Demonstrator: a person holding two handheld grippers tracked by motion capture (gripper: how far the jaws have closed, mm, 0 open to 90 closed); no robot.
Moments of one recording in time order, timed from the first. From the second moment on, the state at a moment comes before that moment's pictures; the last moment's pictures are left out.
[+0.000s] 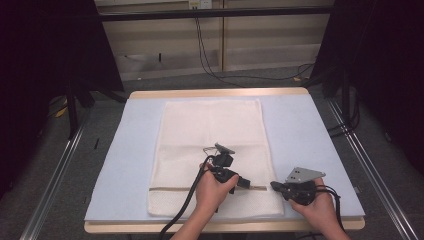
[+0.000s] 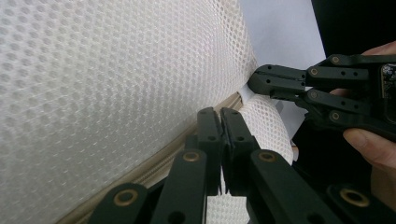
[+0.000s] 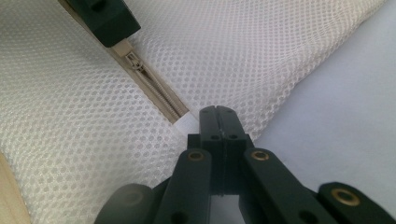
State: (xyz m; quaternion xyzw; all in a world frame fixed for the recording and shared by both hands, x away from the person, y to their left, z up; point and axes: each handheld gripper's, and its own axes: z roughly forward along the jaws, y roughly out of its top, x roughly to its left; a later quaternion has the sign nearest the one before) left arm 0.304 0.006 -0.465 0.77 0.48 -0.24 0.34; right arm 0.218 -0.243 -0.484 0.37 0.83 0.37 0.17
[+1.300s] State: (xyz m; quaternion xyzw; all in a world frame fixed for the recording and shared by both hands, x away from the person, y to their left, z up) left arm 0.305 0.021 -0.464 0.77 0.48 -0.24 0.34; right arm 0.218 -0.243 -0.484 0.38 0.83 0.37 0.17
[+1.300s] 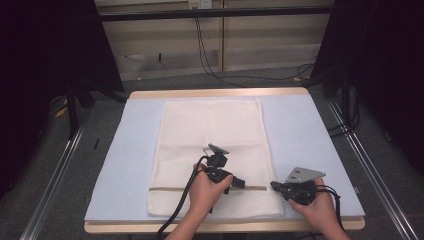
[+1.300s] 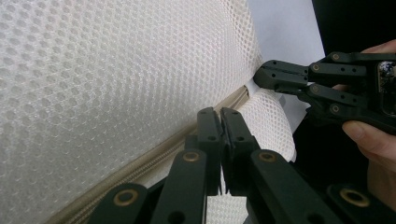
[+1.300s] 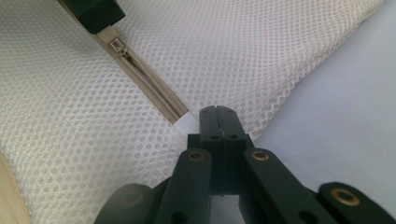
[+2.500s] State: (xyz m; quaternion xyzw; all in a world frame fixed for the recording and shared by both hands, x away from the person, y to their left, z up) left arm 0.306 0.033 -0.465 0.77 0.49 -0.24 0.33; right arm 0.218 -0.243 -0.484 0.38 0.83 0.38 0.17
